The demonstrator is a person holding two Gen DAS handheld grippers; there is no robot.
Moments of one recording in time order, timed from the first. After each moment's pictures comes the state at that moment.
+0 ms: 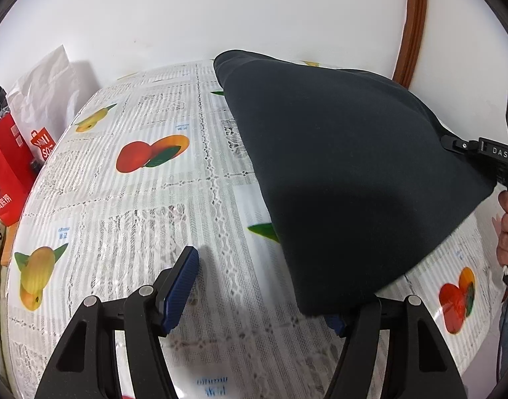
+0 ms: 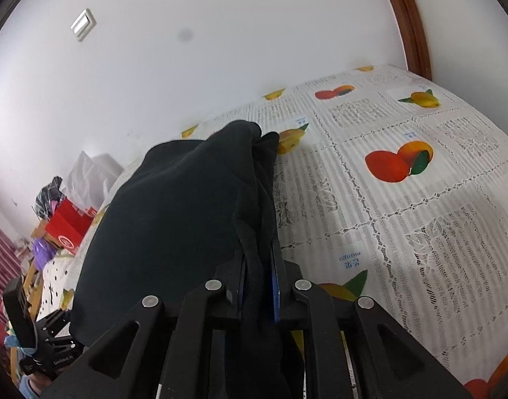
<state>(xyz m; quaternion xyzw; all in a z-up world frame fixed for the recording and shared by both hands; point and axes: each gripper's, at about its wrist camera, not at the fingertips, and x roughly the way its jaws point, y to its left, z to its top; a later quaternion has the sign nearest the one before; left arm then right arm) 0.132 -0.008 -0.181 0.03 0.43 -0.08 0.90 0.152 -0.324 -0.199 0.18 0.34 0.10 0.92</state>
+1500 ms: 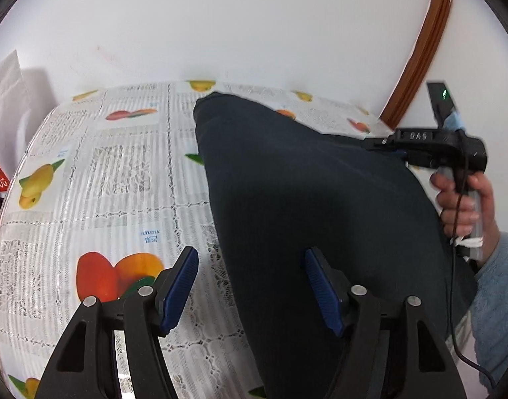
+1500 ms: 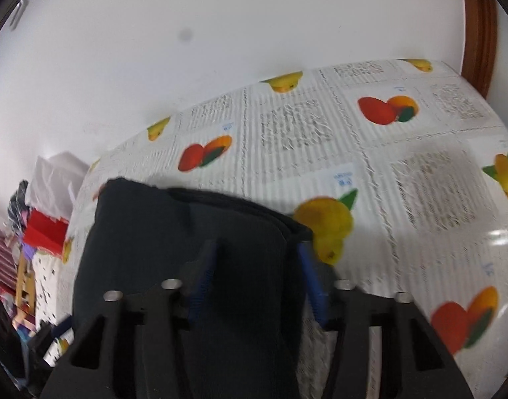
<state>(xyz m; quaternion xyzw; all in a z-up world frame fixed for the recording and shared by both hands) 0.263 -0.004 -0.149 -0.04 0.44 -0.15 0.88 0.361 -0.295 -0.168 0.16 0.46 0.10 0.87</state>
